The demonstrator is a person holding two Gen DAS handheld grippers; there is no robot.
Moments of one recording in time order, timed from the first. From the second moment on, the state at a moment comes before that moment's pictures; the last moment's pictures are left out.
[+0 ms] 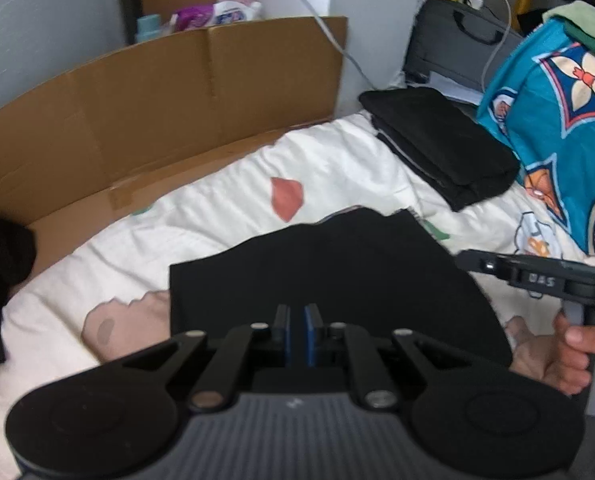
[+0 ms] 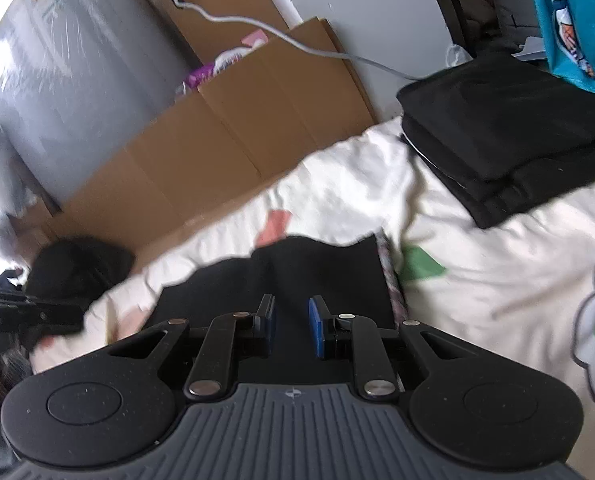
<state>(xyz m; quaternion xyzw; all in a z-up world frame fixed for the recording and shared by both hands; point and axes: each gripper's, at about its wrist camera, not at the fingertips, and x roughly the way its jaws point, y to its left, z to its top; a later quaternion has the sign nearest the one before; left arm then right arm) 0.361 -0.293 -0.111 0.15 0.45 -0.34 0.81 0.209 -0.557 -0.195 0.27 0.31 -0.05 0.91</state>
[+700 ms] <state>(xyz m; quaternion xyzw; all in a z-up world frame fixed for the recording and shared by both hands) 0.326 -0.208 -0.209 0.15 0.51 -0.31 0.79 0.263 -0.536 -0.228 0.15 0.39 -0.07 0.91</state>
